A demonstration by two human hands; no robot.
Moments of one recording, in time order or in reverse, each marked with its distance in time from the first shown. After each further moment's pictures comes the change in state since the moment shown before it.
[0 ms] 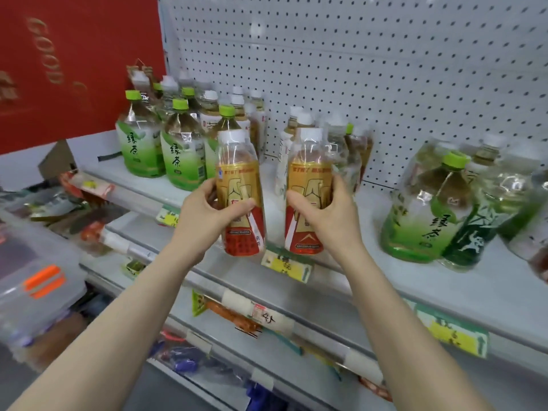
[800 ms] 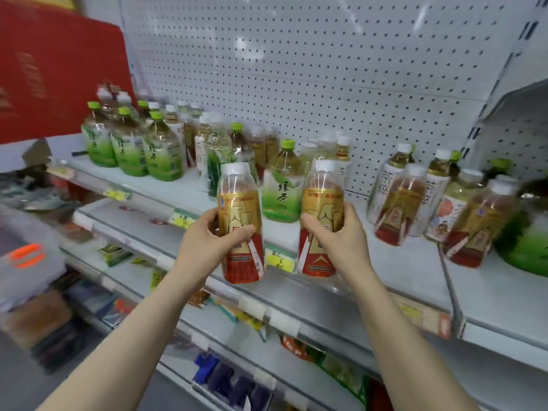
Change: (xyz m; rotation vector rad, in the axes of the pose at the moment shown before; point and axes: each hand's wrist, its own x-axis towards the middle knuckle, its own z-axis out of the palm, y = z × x) left_hand -0.209 0.079 0.213 0.022 0.008 -0.062; right_hand -0.117 0.049 -0.295 0.043 -0.001 0.078
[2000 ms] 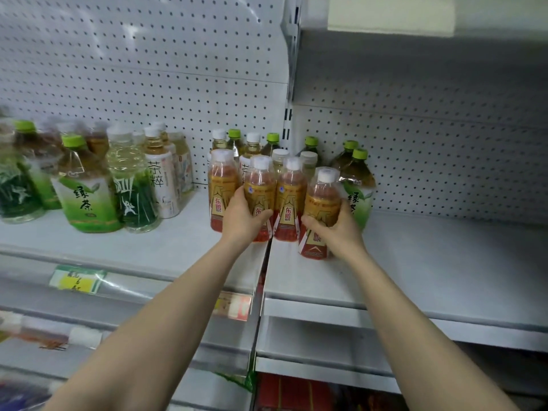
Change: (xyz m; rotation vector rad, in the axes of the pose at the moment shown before) left_hand 0.015 0.044 0.405 0.341 -0.195 0.180; right_hand 0.047 0.138 -0.328 -0.248 0.245 0.140
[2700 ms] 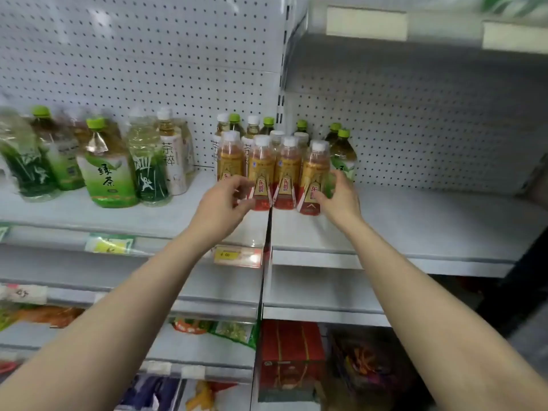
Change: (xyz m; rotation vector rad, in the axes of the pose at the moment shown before) left_hand -0.093 0.006 -0.101 0.092 -0.151 0.309; right_hand -0.058 -0.042 -0.017 -0.375 0.142 -0.082
